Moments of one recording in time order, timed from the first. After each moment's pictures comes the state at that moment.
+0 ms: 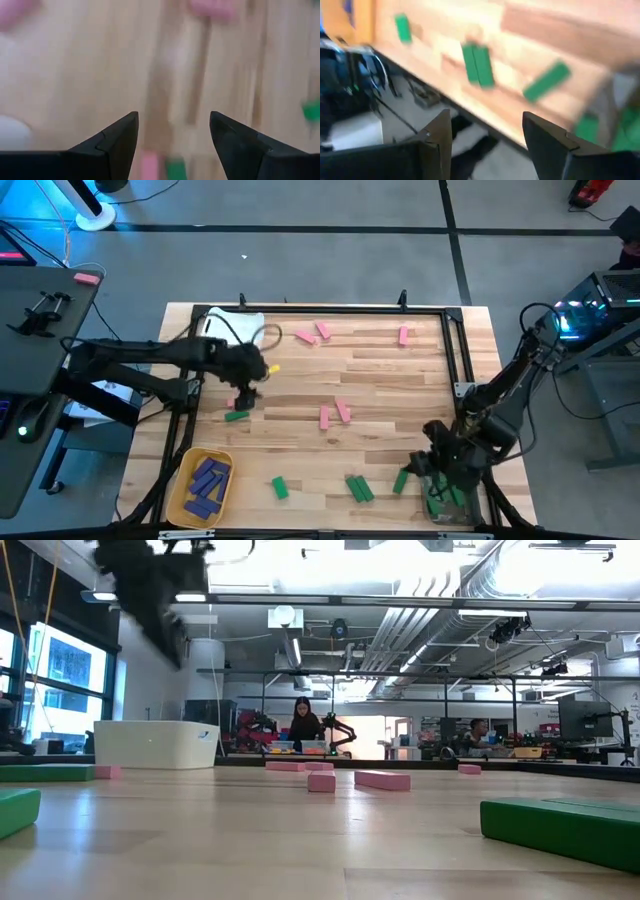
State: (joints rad) left arm 0.10 1.13 0.90 -0.86 0.05 -0.09; right arm 0.90 1.25 1.07 -0.85 0.31 2.09
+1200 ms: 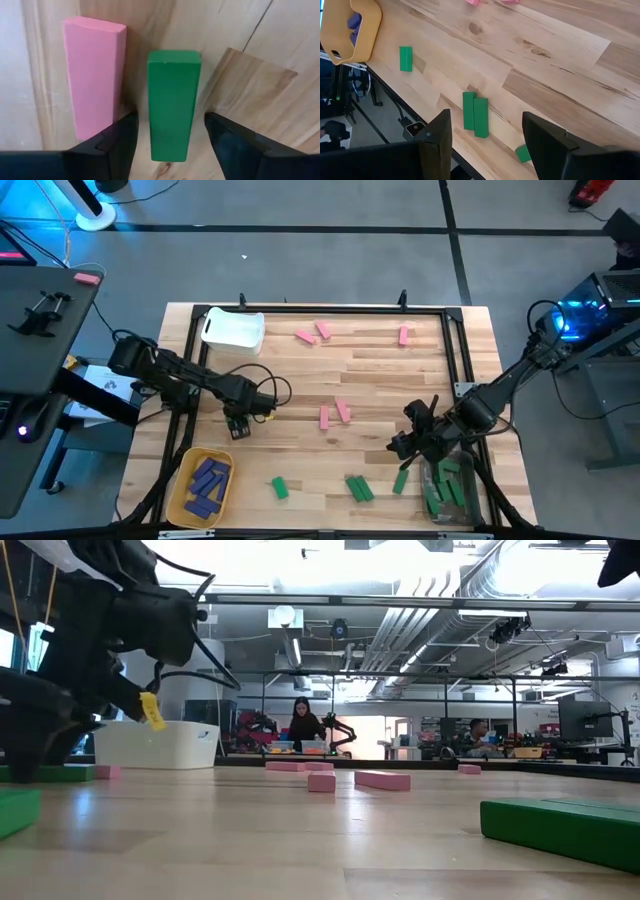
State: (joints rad) left arm -0.14 1.58 0.72 -0.94 0.06 -0.44; right arm 0.65 1.25 1.06 -0.85 0.28 1.70
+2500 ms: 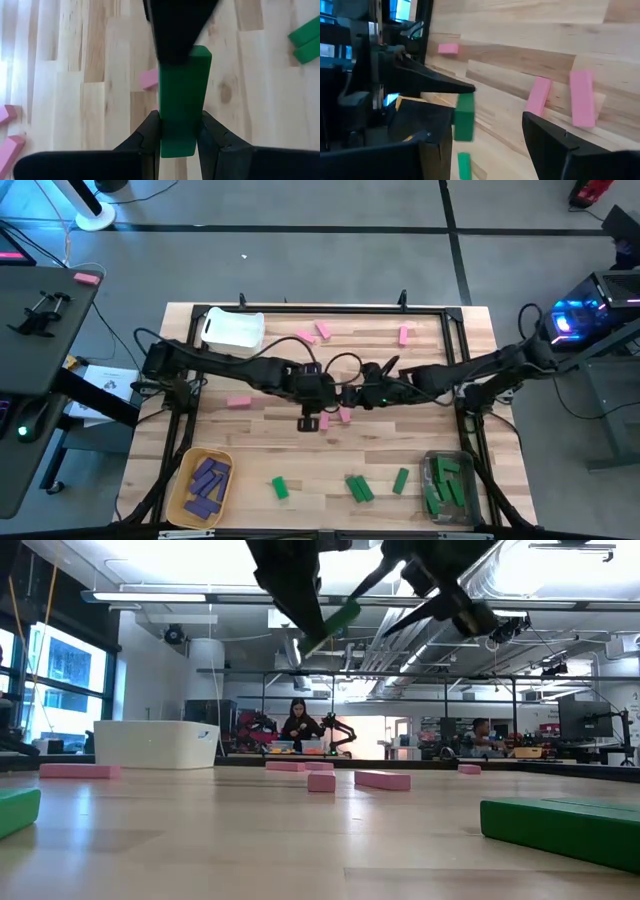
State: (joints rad) left arm -0.12 1.82 1.57 -0.84 -0.15 -0.01; right arm 0.18 1.45 1.06 -0.35 0.25 1.47
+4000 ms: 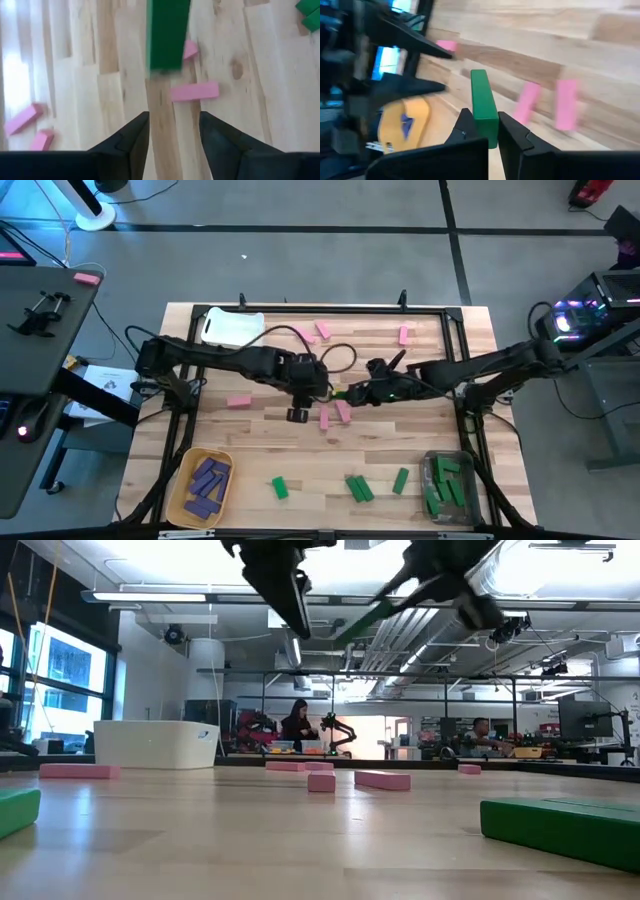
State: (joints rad) left arm -0.06 1.76 1.58 -0.93 -0.14 0.13; right arm 0.16 1.39 1.06 -0.43 0.24 1.36
